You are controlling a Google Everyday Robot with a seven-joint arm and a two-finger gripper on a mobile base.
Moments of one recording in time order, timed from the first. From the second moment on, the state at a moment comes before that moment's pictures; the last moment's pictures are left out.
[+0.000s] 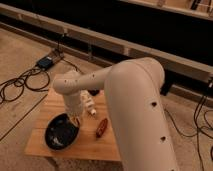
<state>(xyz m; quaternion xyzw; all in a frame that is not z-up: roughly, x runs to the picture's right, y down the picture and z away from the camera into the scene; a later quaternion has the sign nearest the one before) -0.127 0.189 0.777 -0.34 0.33 0.55 0.69</state>
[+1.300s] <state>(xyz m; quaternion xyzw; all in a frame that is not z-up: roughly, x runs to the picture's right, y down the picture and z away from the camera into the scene) -0.149 0.174 0.802 -0.37 0.29 0.54 0.70</state>
